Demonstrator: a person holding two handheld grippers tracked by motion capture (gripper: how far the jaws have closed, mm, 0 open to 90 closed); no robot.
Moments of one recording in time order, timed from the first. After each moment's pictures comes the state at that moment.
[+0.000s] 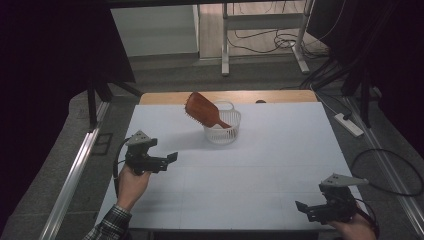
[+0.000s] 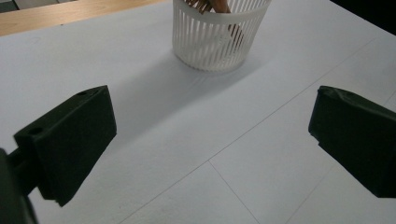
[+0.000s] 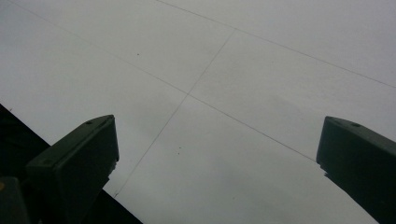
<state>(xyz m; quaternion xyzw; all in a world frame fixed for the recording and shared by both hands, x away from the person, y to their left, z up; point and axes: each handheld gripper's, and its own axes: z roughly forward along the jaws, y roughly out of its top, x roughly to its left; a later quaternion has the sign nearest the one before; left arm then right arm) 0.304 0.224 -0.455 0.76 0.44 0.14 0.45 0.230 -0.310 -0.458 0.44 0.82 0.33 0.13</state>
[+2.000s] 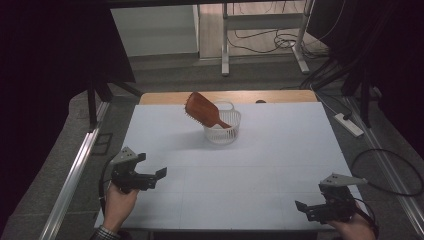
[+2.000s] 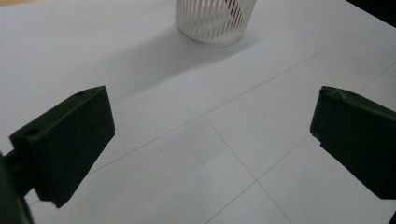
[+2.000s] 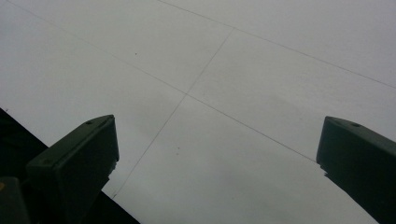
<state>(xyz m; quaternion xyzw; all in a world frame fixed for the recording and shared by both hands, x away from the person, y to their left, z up) 0.256 0.245 -0.462 0.76 0.45 0.14 0.45 0.231 -0.309 -0.458 0.44 0.82 0.33 0.14</state>
